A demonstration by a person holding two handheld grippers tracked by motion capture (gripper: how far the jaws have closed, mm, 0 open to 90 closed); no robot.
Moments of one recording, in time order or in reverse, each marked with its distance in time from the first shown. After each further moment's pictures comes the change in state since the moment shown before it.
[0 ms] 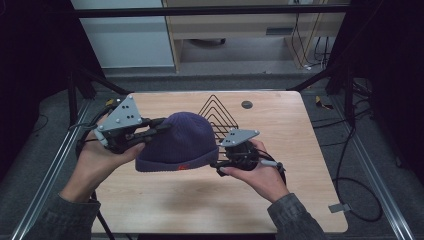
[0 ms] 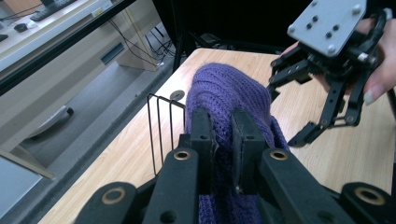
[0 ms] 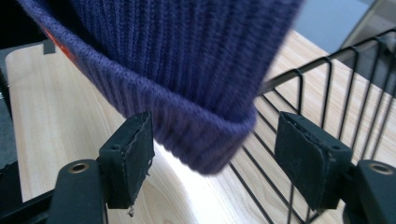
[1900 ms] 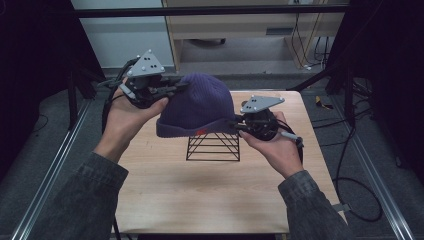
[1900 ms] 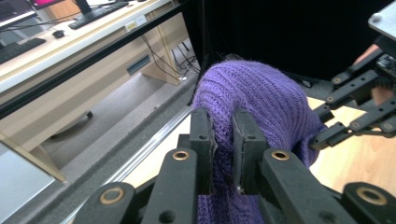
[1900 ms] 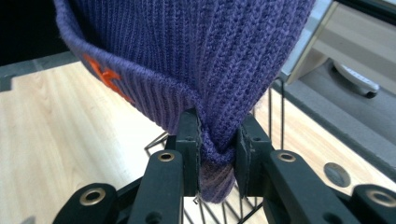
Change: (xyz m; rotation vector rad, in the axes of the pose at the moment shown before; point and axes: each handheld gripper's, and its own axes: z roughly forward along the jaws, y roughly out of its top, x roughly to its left) left arm 0.051 0.059 0.049 -0.050 0.106 -0.100; right arm -0.057 0.041 -0.044 -0.071 -0.115 0.011
